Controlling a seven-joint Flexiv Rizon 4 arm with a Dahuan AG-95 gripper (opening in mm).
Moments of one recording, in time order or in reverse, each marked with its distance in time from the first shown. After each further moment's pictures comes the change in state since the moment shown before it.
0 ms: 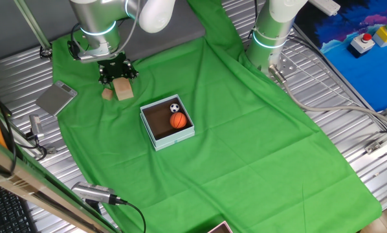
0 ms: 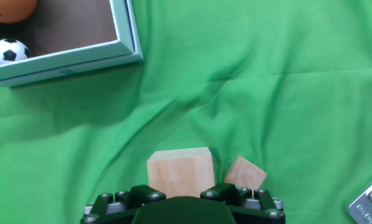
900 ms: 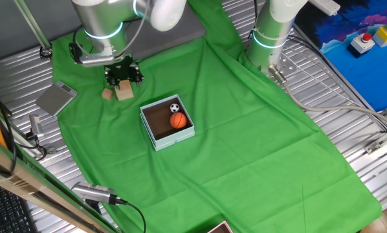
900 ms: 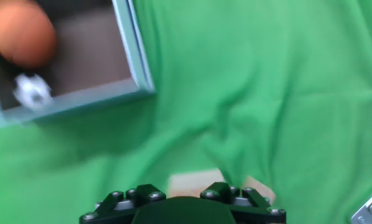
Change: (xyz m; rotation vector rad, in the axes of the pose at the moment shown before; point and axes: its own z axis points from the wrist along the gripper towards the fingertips) arm -0.055 0.028 -0.051 -0.033 0.058 0.145
